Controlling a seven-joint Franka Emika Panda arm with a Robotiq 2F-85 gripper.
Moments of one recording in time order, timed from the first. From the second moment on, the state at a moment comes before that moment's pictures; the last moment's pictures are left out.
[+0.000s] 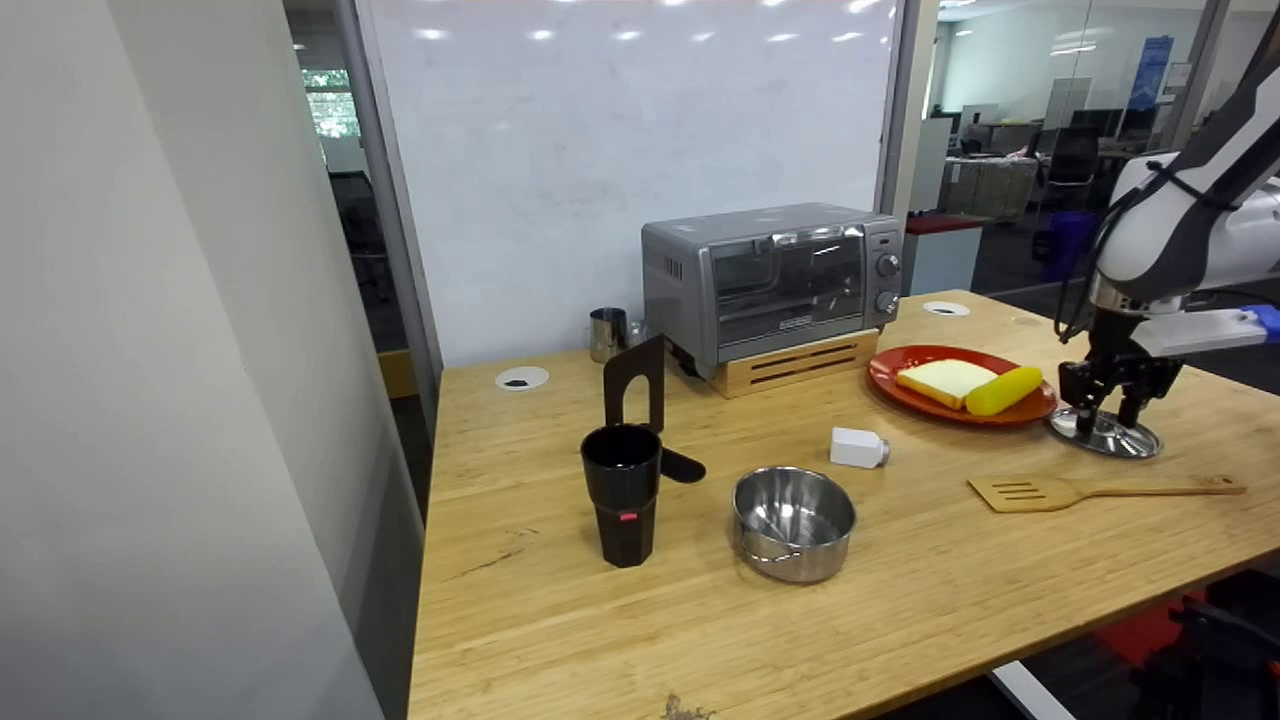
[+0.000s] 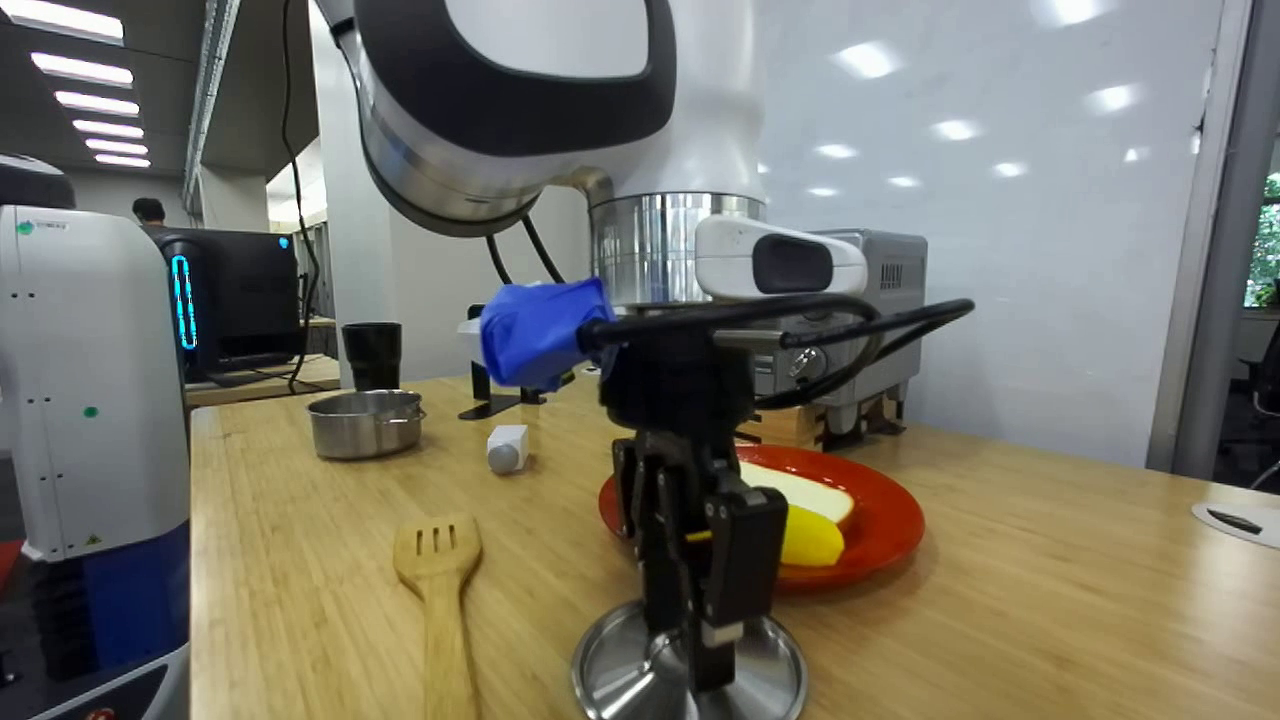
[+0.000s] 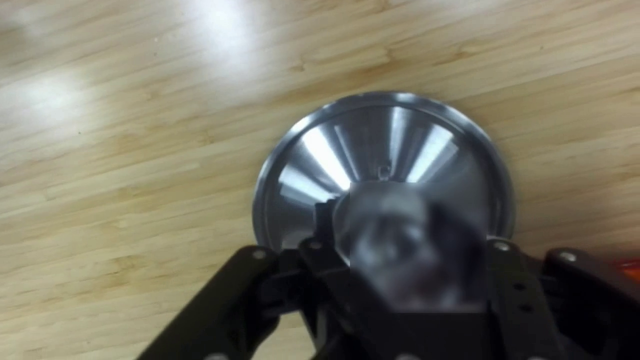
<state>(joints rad) -0.35 0.16 -0.41 -2.54 -0.09 2.69 0.03</state>
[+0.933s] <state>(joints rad) -0.29 0.11 -0.41 -2.56 -0.22 2.69 0.12</state>
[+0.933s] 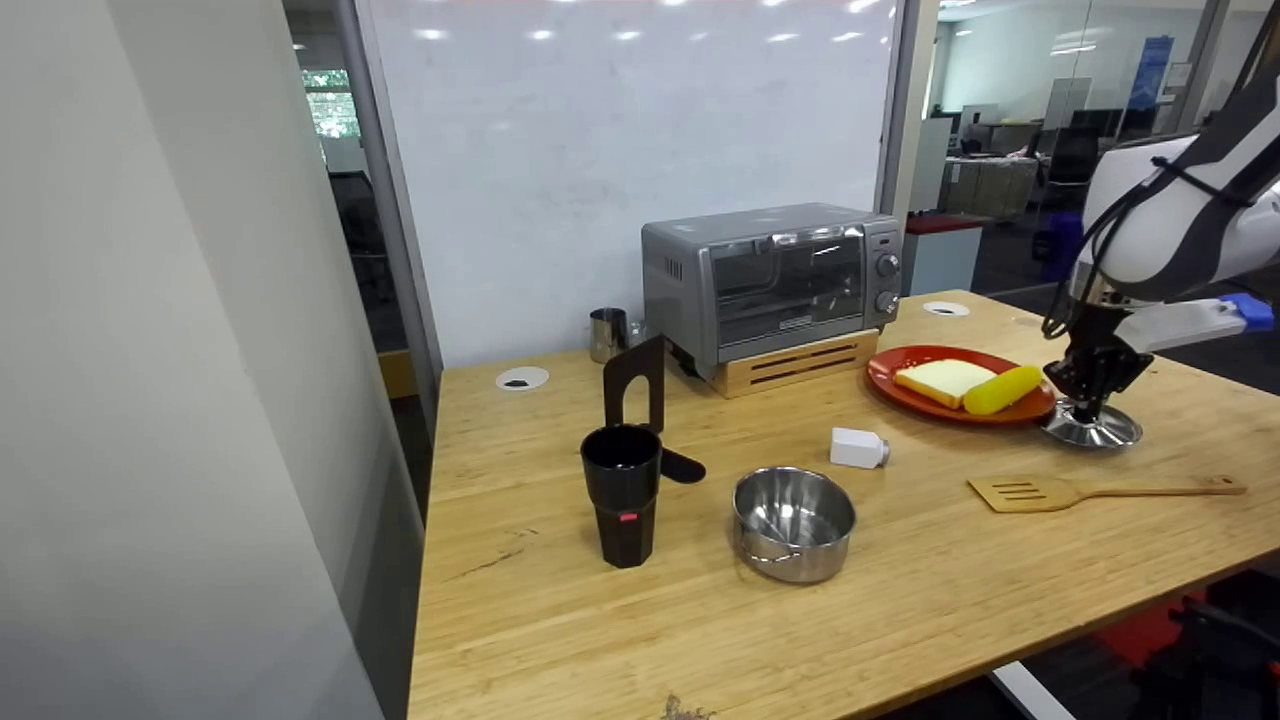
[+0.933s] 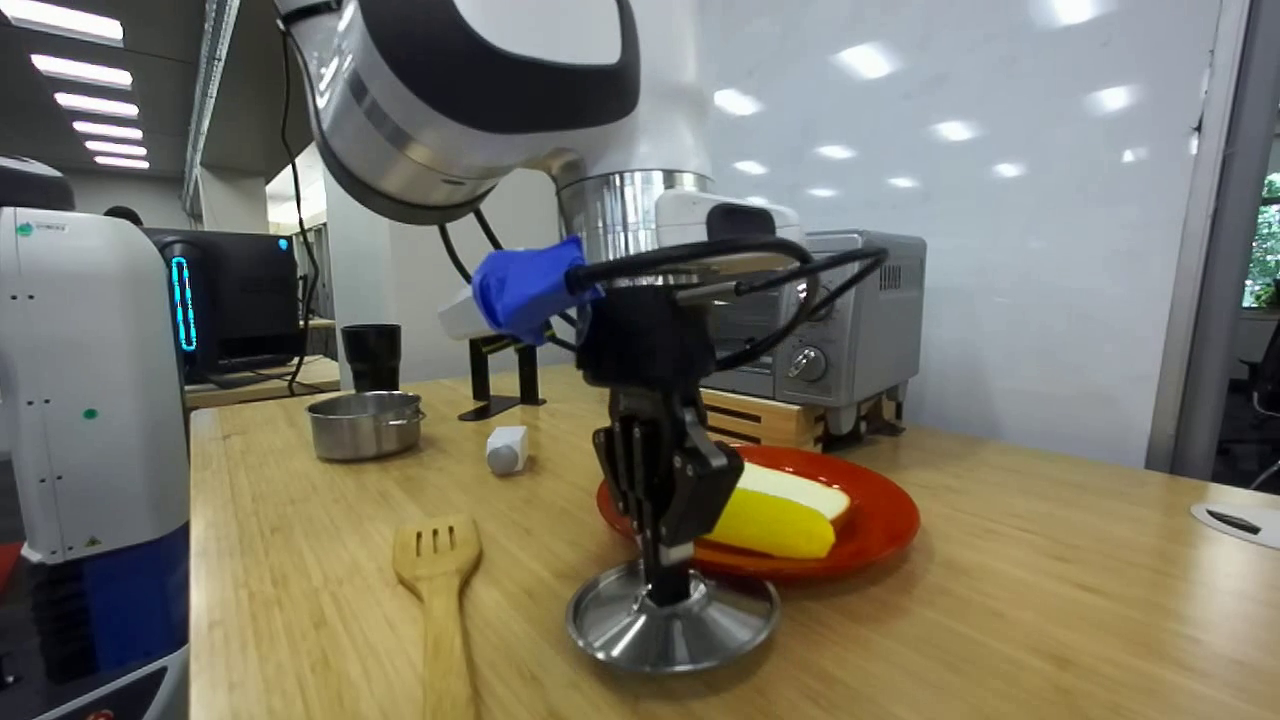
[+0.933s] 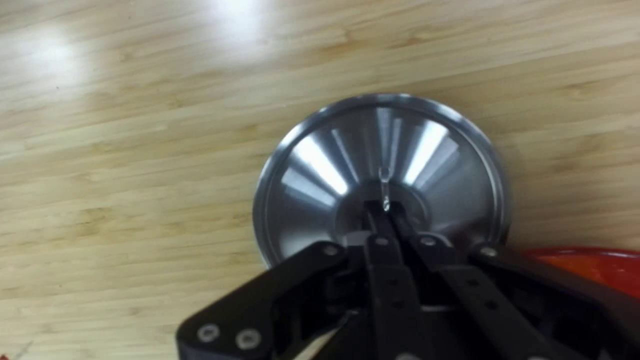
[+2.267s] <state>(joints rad) 0.03 -0.50 0.05 -2.51 -0.24 2.00 0.08</state>
